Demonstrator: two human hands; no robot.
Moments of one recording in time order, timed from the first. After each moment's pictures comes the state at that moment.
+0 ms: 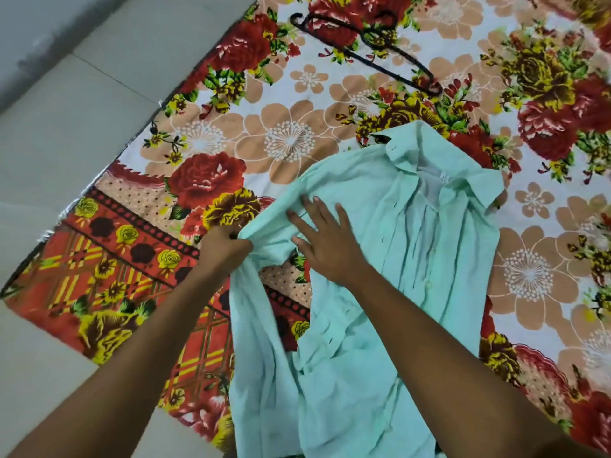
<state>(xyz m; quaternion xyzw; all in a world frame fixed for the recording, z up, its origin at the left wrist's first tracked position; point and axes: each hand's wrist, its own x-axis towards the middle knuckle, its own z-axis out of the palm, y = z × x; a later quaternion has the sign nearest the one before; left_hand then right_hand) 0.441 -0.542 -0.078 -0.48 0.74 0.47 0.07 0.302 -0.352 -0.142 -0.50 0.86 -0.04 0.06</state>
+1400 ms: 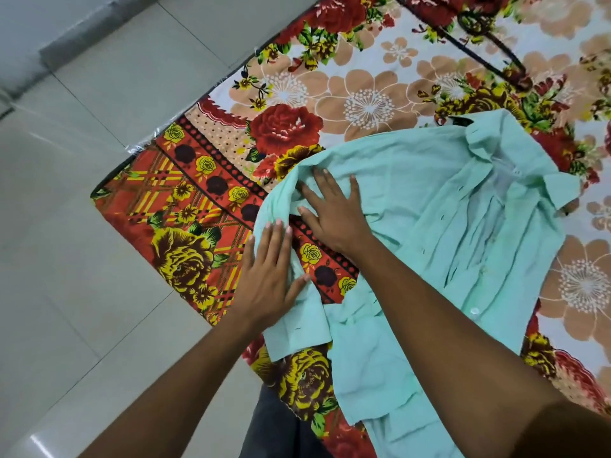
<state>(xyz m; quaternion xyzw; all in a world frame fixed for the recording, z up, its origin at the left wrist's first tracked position) 0.596 -0.460 -0.106 -0.26 0.95 0.15 0.09 0.377 -0.421 -0.134 -0.54 0.83 -0.04 0.09</state>
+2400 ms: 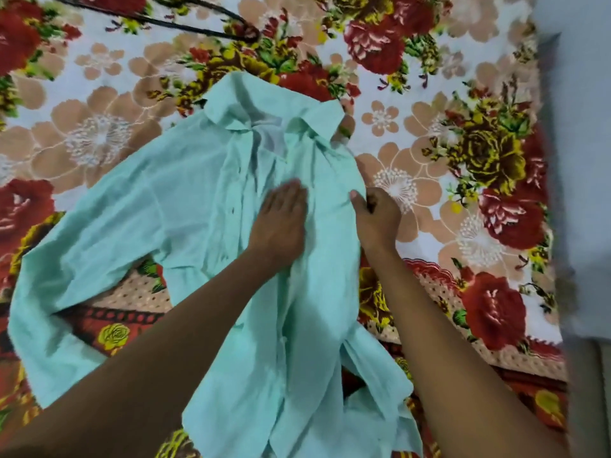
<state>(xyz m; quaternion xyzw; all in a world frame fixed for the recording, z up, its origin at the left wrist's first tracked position) 0.282 -0.261 -0.119 0.06 0.98 0.15 0.11 0.236 -0.071 -0.104 0.12 0.89 -0.44 0.01</state>
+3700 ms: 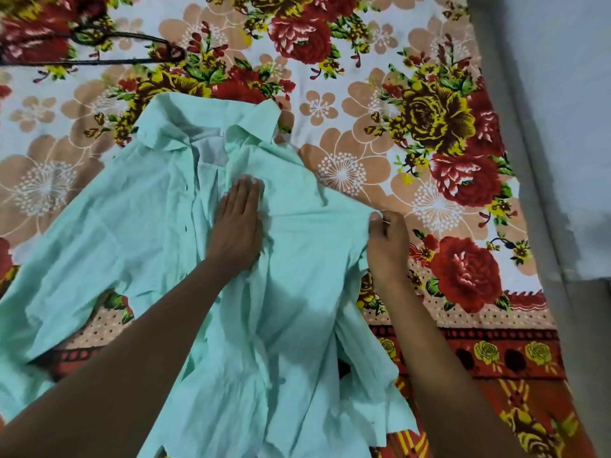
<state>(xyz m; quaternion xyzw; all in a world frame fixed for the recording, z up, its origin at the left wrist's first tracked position) 0.275 -0.259 -0.140 0.09 0.97 0.21 0.04 0.306 0.006 -0.088 0.28 0.81 -0.52 -0.01</state>
